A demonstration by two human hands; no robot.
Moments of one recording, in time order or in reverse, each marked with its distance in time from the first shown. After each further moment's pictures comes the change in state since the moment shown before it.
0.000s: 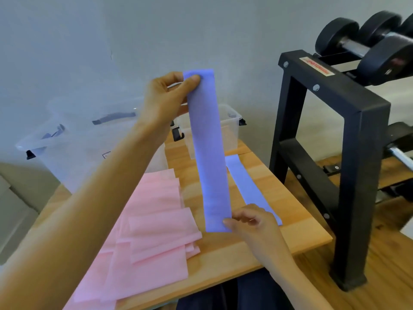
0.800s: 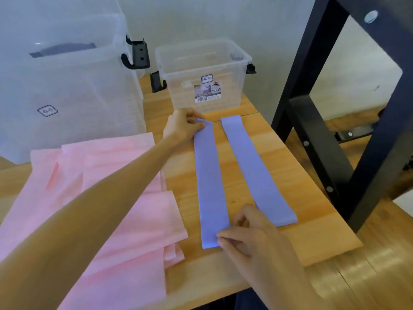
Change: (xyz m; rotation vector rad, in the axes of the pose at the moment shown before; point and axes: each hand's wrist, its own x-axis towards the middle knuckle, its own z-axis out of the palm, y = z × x) left_hand 0.060 -0.281 0.021 0.606 -0.151 -0.317; right_hand 0.020 0.045 -0.003 -0.903 -0.154 -0.279
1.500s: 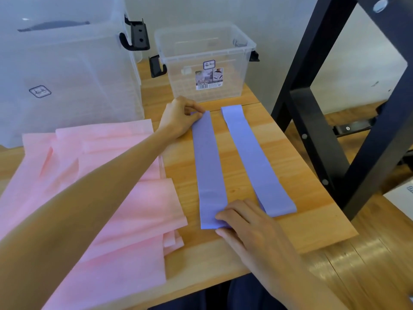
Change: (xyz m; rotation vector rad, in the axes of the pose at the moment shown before) left_hand -0.007 -0.006 -0.004 0.082 0.001 0.134; right_hand -0.001 0.018 0.016 -0.067 0.115 -0.318
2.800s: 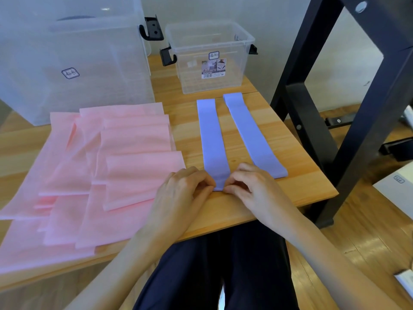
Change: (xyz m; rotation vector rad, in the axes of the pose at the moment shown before) left_hand -0.258 0.048 -0.016 0.138 -0.034 0.125; right_hand 0.005 -0.010 -0.021 0.268 -0.160 0.270
